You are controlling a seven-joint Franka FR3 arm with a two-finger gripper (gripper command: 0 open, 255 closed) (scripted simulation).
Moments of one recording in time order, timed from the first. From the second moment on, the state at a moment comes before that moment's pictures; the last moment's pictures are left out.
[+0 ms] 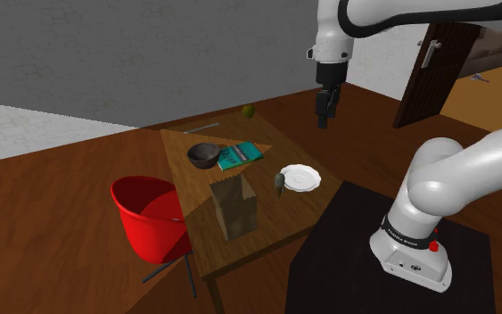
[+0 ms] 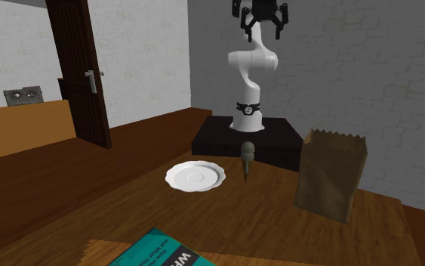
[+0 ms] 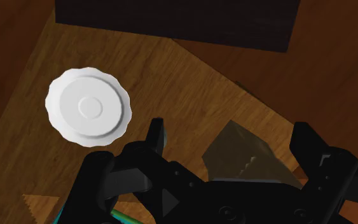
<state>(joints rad) 0.01 -0.78 0.00 -2.41 0.08 1.53 -0.11</state>
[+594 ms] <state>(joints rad) 0.00 -0.70 -0.03 -2.58 0.09 1.83 -0.15</state>
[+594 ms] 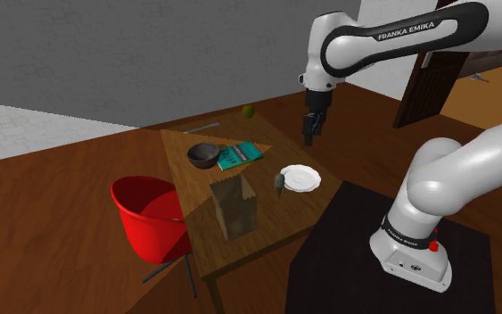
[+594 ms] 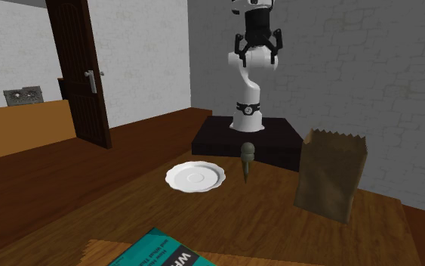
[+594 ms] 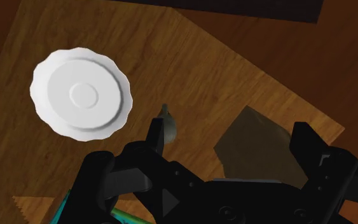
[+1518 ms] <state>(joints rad) 0.03 -0.26 -0.14 -2.68 0.22 2.47 -0.33</state>
